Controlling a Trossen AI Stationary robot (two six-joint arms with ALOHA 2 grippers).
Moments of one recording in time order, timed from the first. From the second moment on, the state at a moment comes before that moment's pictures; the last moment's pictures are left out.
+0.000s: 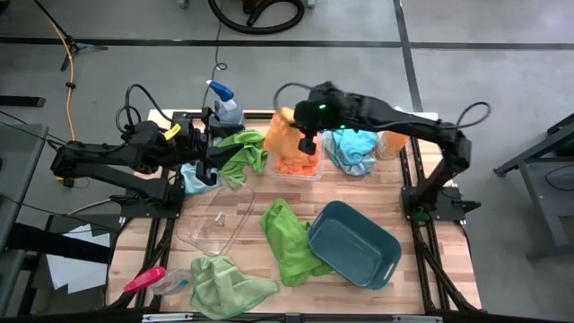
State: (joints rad) left arm -0.07 0.92 0.96 0.34 -0.19 -0.03; right arm -0.29 1.70 1.75 -0.74 0.07 -0.23
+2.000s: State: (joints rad) left arm -0.07 0.90 0.96 0.45 -0.24 0.02; right arm -0.34 1.99 1.68 -0.75 -0.05 -0.19
